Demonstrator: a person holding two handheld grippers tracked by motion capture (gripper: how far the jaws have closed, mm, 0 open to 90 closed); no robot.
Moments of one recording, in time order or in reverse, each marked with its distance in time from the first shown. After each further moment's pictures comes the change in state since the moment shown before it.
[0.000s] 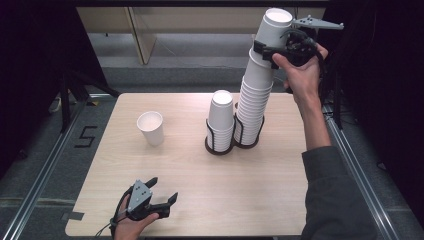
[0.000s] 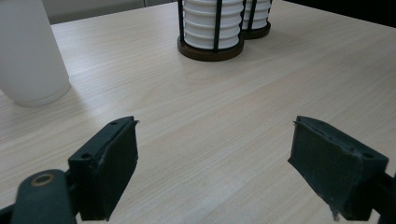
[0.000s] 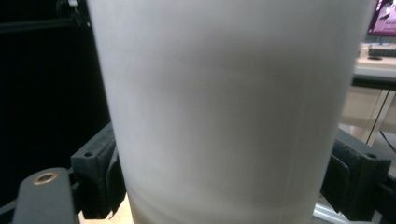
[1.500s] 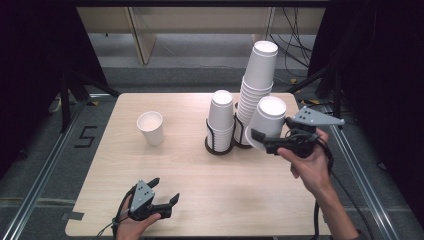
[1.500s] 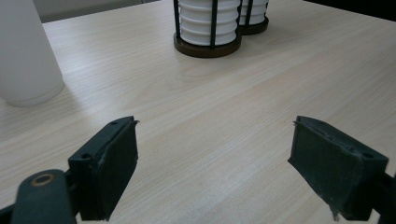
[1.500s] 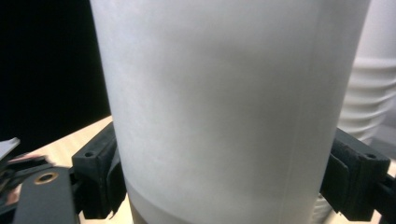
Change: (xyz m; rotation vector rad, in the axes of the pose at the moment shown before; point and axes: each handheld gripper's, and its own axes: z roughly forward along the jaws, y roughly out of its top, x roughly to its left) left arm -0.003 -0.001 0.004 0.012 -0.001 0.008; right arm 0.063 -0.155 -0.094 0.104 0.244 -0.028
